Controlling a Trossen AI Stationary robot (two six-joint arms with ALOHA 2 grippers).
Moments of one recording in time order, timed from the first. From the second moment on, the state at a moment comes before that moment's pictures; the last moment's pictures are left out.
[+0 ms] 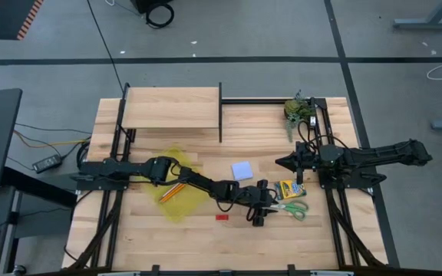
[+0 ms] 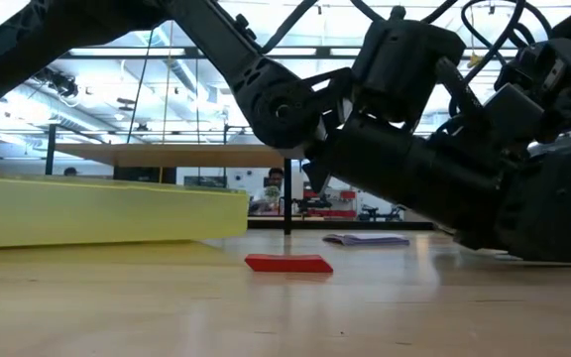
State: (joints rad) left arm -0.20 2.61 1.79 0.45 -0.03 -0.02; right arm 0.04 0.28 0.01 0.05 0.16 0.47
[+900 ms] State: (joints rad) left arm -0.21 2.63 1.79 0.42 -0.05 -0.11; right arm 0.04 0.28 0.01 0.05 0.16 0.47
